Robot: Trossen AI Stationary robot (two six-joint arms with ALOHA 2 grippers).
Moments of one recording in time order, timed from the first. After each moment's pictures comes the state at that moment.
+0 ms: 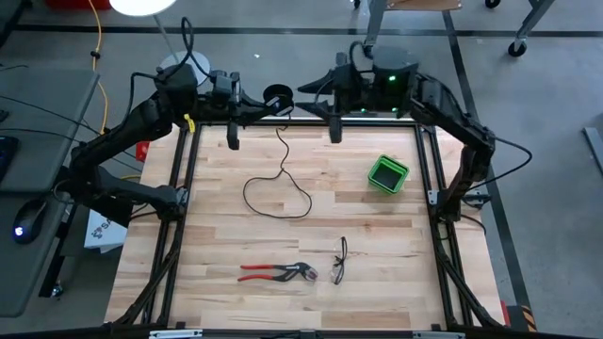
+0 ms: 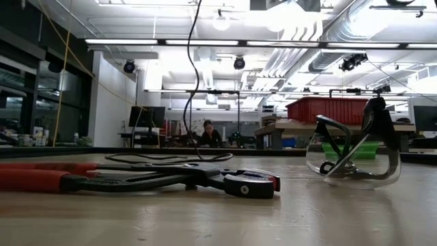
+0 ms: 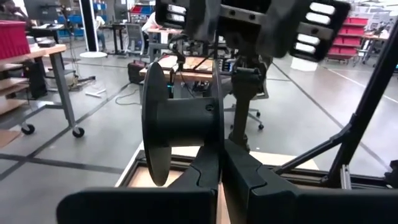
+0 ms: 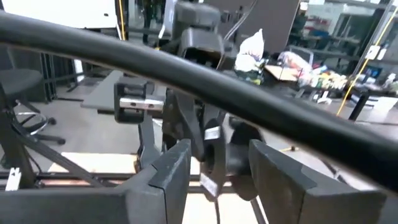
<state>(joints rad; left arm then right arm) 0.42 1.19 1.48 -0.35 0.31 -0.02 -0.21 1.74 2.31 -0.68 -0.11 -0.17</state>
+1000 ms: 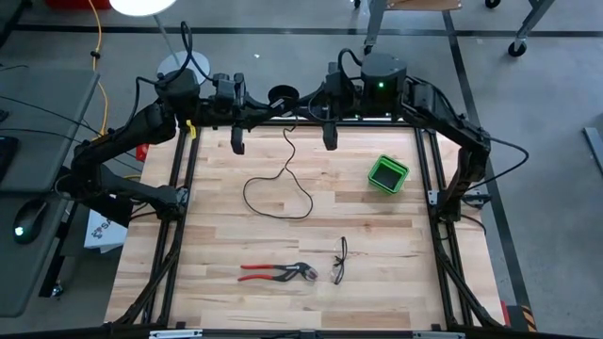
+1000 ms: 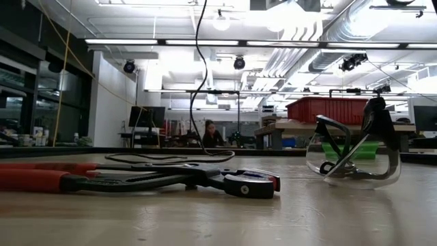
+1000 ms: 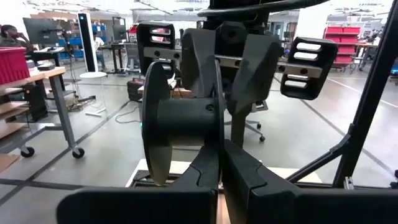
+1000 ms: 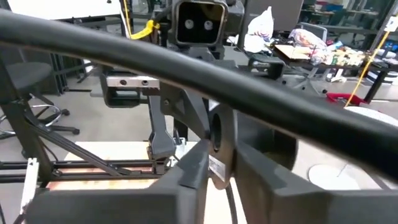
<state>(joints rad) 0.35 1.21 1.49 -0.26 0.25 0.00 -0.19 1.77 2.31 -0.73 -0.11 -0.11</state>
